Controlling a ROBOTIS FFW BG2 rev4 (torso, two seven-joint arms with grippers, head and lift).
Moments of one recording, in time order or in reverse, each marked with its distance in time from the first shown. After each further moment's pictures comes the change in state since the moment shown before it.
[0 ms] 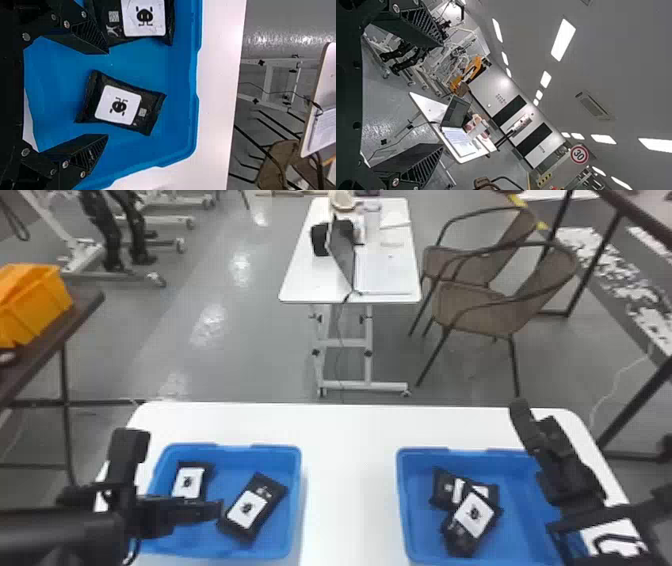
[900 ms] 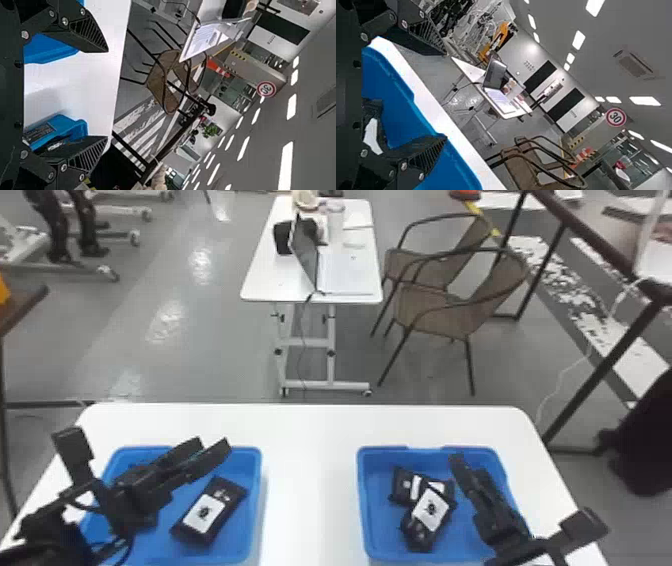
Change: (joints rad) left arm 0.014 -0.027 0.058 0.230 0.714 -0.553 0.004; right arm -0.026 0.000 -0.014 0.273 0.022 -0.027 -0.001
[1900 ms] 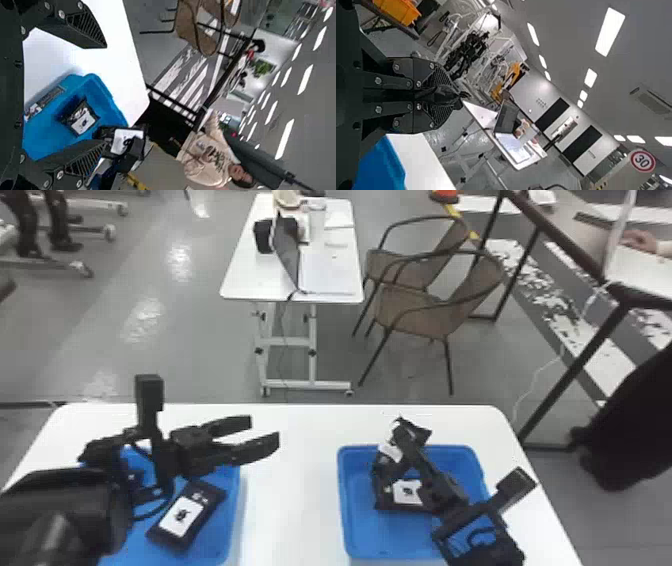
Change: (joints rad) left arm -0.202 0.023 -0.230 0.143 -0.201 -0.033 -0.164; right arm -0.070 0.000 0.081 -0.004 0.014 0.090 0.057
